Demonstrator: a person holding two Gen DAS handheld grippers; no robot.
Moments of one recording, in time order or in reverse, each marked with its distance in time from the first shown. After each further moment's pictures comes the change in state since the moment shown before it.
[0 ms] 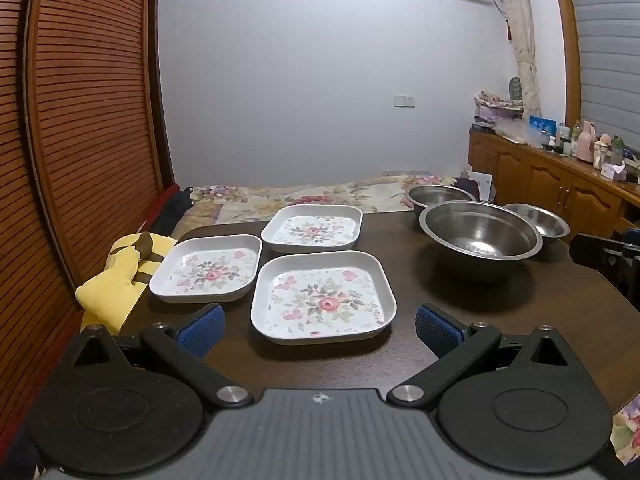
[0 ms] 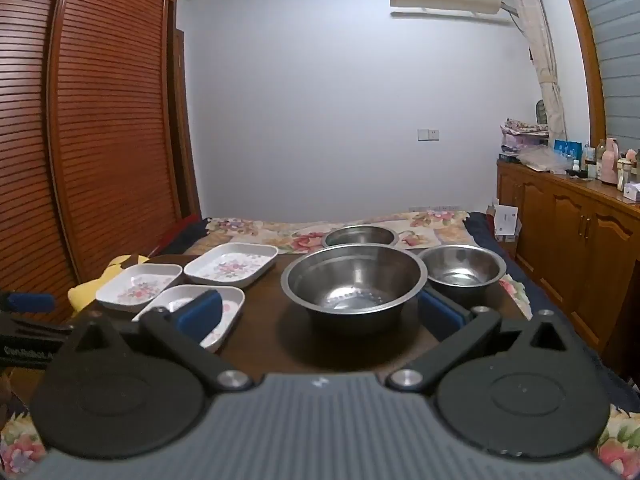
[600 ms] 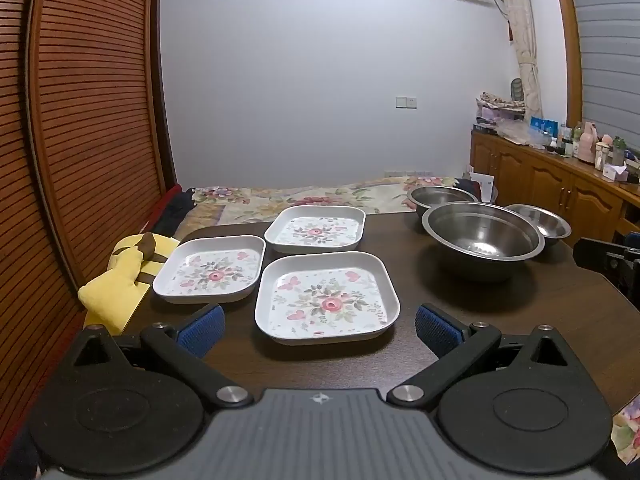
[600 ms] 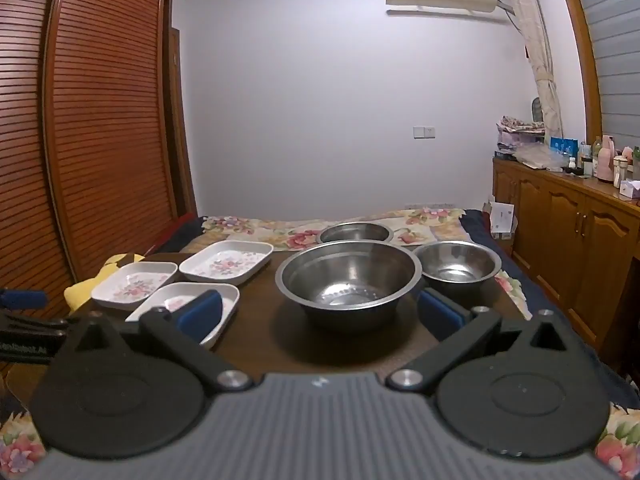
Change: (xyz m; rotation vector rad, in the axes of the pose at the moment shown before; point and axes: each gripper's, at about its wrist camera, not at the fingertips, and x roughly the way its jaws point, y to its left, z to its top) left arm -0.002 0.002 0.002 -0.004 -0.011 0.009; right arm 0.000 -0.004 -0.002 0.005 0.016 -0.010
